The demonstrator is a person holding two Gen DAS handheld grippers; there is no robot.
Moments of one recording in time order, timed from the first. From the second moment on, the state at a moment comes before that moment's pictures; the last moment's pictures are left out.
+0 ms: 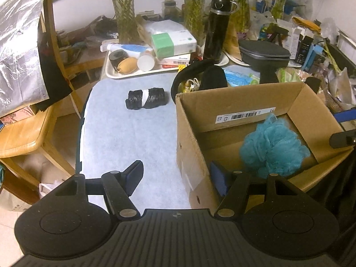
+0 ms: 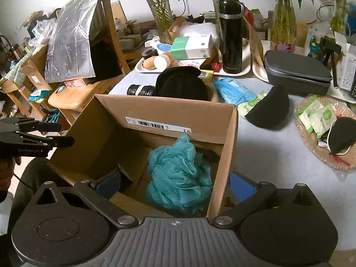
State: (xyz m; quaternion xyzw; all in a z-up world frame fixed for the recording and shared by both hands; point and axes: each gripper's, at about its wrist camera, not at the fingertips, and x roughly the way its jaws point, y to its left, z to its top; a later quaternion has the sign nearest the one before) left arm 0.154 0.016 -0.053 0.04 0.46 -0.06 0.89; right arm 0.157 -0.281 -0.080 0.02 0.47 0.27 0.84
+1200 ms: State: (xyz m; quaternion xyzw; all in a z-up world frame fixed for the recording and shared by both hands) left arm 0.219 0.070 -0.052 -0.03 0.34 -0.04 0.94; right arm 0.256 -0.329 -0.100 0.04 0.39 0.15 0.91
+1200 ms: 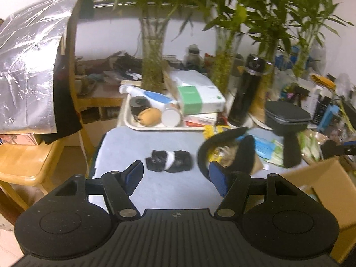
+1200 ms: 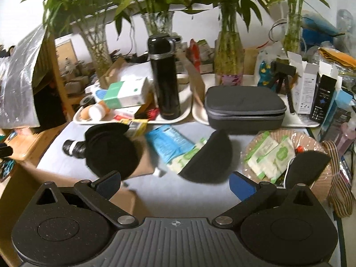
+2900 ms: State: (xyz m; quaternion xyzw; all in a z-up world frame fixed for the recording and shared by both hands) left arm 0.363 0.034 -0.199 0.04 0.36 -0.02 0.93; right arm 0.303 -0.343 -0.144 0.06 0.41 0.07 0.91
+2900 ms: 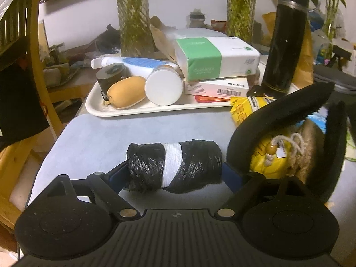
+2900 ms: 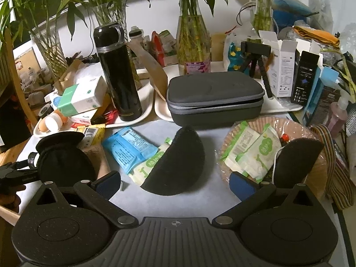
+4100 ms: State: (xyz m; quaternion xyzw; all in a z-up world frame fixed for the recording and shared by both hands) left arm 0.346 0.062 -0.156 -0.03 0.30 -0.05 0.95; right arm 0.390 -0.364 -0.238 0.24 0.49 0.05 0.83
